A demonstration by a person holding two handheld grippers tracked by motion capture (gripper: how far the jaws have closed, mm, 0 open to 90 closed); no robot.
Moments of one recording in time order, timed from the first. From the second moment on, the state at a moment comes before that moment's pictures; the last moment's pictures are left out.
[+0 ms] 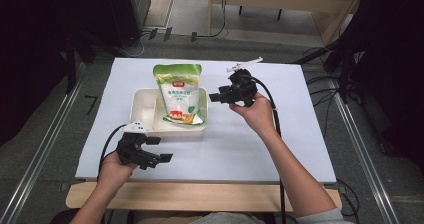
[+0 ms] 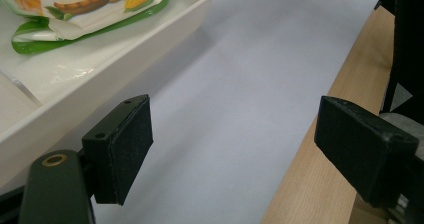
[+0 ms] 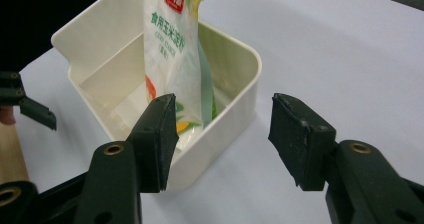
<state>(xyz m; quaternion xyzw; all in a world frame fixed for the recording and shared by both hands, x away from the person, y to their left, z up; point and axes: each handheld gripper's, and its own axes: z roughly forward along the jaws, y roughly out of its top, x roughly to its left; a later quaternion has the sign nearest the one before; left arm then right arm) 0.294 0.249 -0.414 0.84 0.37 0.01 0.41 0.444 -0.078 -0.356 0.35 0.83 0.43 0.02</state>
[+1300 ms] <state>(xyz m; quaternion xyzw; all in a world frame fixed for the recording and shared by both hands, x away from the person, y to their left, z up) 0.295 0.249 -0.413 0.84 0.37 0.01 0.41 0.380 -0.118 -0.442 0.36 0.84 0.39 0.04</state>
